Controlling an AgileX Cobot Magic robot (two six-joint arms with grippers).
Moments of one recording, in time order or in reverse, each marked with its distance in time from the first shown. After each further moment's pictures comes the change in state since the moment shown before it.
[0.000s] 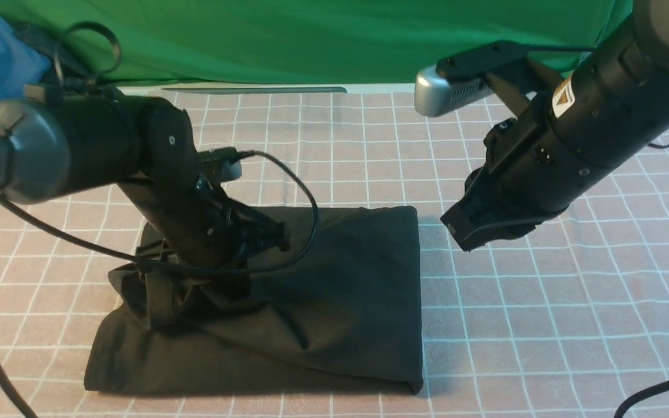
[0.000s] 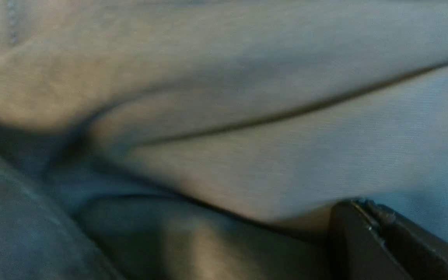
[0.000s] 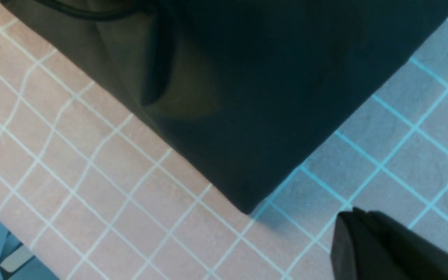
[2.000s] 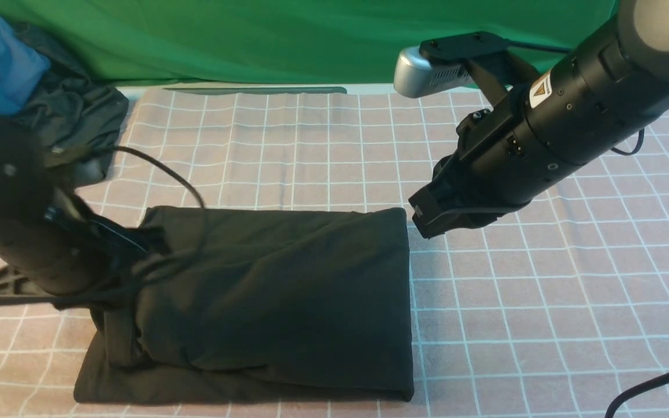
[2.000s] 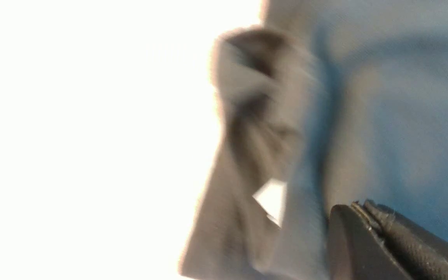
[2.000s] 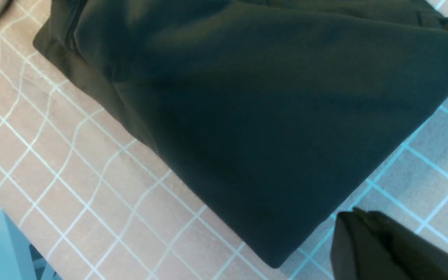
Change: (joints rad) right arm -0.002 0.021 0.003 0.130 -0.106 -0.041; left arm 0.196 -0.366 0.219 0.209 0.065 -0.242
